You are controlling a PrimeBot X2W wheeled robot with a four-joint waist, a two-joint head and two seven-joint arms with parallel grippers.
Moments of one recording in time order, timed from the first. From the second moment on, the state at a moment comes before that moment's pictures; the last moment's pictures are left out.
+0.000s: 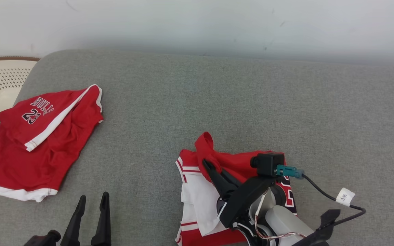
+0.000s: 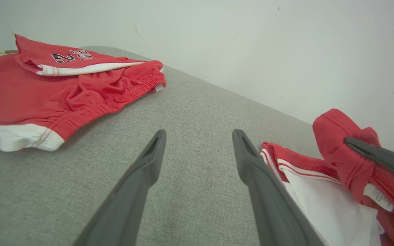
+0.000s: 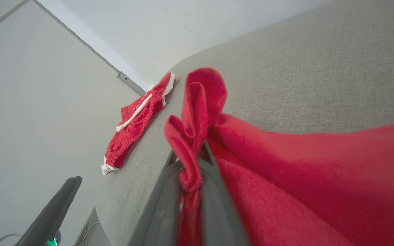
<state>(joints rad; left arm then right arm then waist) -0.09 0.05 -0.02 0.14 -0.38 -0.13 -0.26 -0.48 -0.08 0.73 0.41 0.81 0.13 -0.02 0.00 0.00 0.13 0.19</state>
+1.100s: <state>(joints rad) -0.08 0.05 0.02 0.14 -0.38 -0.13 -0.26 -0.46 -0.24 0.62 0.35 0.72 0.13 -0.17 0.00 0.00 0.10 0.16</state>
